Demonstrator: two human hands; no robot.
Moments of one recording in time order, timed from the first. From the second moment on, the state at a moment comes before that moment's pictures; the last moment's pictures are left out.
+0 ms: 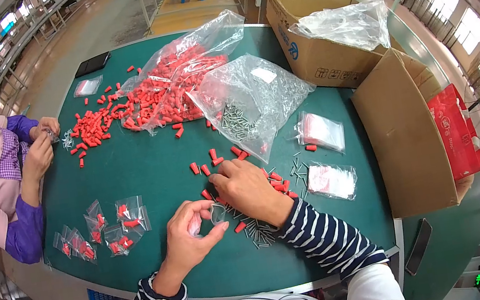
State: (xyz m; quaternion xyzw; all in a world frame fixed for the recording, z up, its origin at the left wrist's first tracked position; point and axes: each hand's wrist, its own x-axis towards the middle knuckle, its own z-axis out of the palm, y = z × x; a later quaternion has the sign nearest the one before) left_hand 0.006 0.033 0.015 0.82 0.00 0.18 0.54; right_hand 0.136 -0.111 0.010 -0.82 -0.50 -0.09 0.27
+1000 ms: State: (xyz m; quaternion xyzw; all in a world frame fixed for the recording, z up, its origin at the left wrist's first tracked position) left_hand -0.001 0.031 0.002 0.76 0.00 0.15 0.64; right_hand 0.079 -0.153 0.049 -0.73 -0.41 0.15 0.52
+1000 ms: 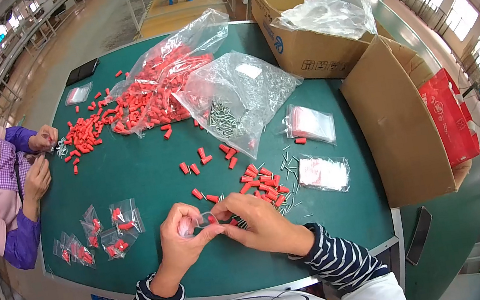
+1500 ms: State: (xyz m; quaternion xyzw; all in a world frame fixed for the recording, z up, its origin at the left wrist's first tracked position) left_hand 0.001 0.033 0.018 0.75 -0.03 0.18 0.64; right_hand 0.082 -0.158 0.050 -0.71 -0.33 0.13 0.61
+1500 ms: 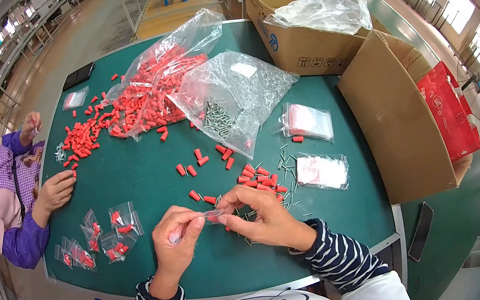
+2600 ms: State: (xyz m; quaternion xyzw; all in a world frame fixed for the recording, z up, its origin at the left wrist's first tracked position) left_hand 0.003 0.035 0.008 0.35 0.17 0.00 0.92; right_hand 0.087 -0.110 0.085 -0.70 -0.42 -0.01 0.58
